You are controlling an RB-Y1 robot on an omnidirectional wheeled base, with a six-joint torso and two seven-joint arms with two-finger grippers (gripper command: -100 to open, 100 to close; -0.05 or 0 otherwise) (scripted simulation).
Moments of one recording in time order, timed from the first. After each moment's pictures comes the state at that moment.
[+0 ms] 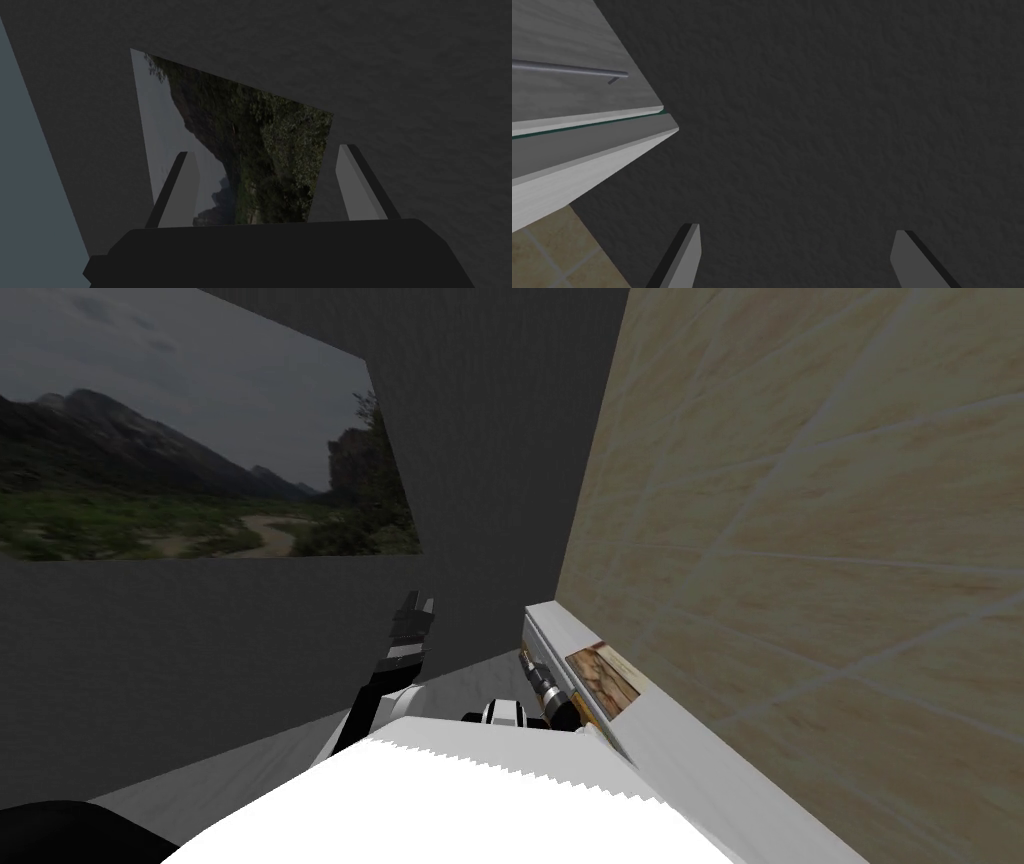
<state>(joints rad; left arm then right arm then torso) 0.50 -0.02 0.03 -2.28 0.09 -0.41 -0.03 0.43 -0.39 0.50 -1.94 0.60 0.03 0.21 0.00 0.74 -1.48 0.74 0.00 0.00</state>
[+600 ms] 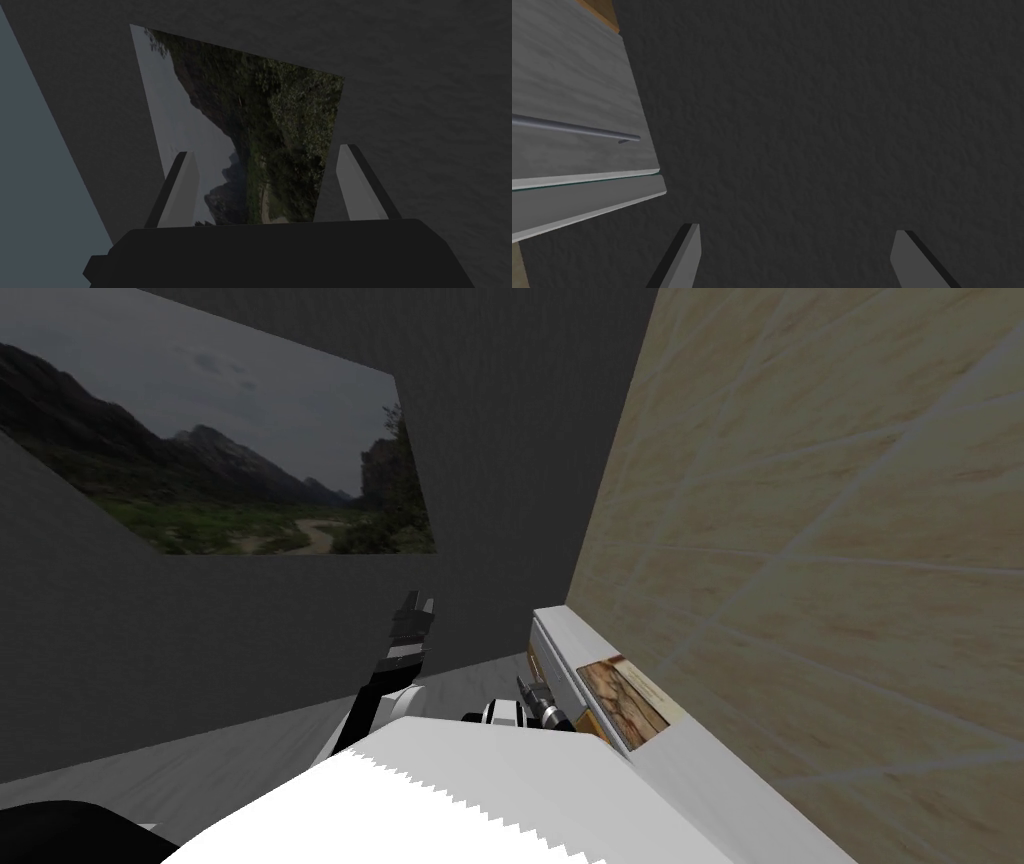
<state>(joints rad) 0.50 -0.02 0.03 -2.28 0.09 -0.41 -0.03 0.43 -0.45 0.62 -1.85 0.74 0.17 0.27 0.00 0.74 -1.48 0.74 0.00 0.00</state>
